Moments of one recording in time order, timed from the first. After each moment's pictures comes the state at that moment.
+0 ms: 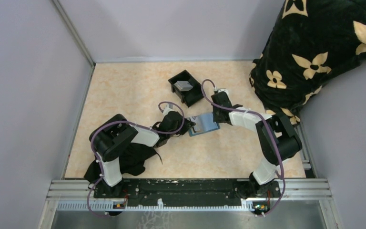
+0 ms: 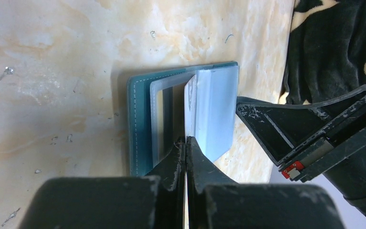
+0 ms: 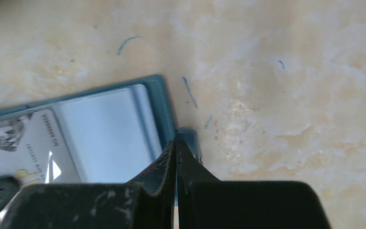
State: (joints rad) left arm -0.82 1.86 0.73 0.63 -0.17 -1.29; right arm 0.47 1.66 0.91 -0.18 0.21 0.33
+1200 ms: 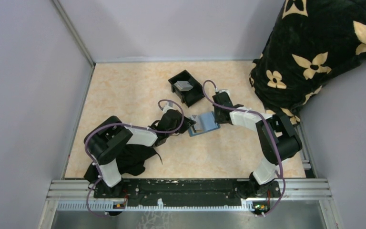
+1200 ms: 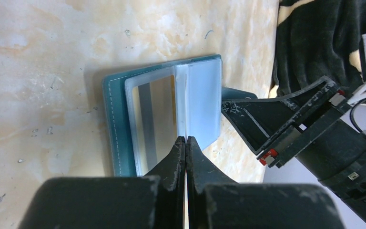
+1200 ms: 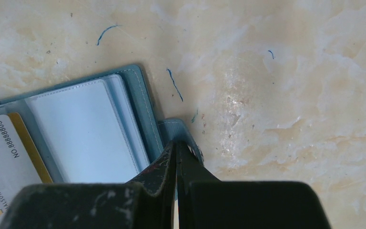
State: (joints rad) left arm -0.82 1.81 0.73 0.60 -0.15 -1.27; right arm 0.45 1.66 0.90 -0.22 0.22 0.33
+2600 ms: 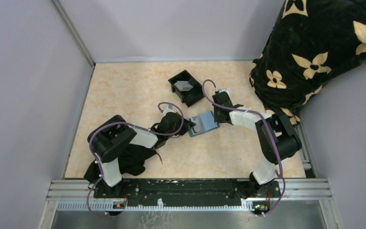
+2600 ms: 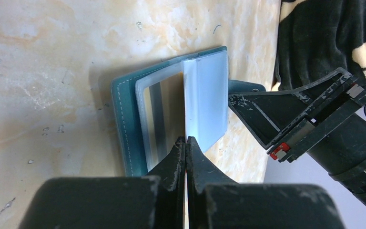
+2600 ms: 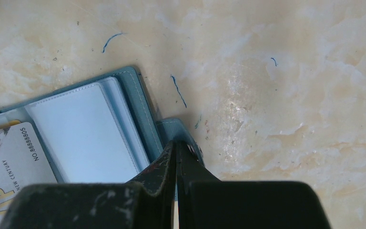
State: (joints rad) left arm -0.82 1.83 0.69 0.69 -0.14 -1.27; right arm 0.45 1.67 0.90 -0.20 0.22 0.33
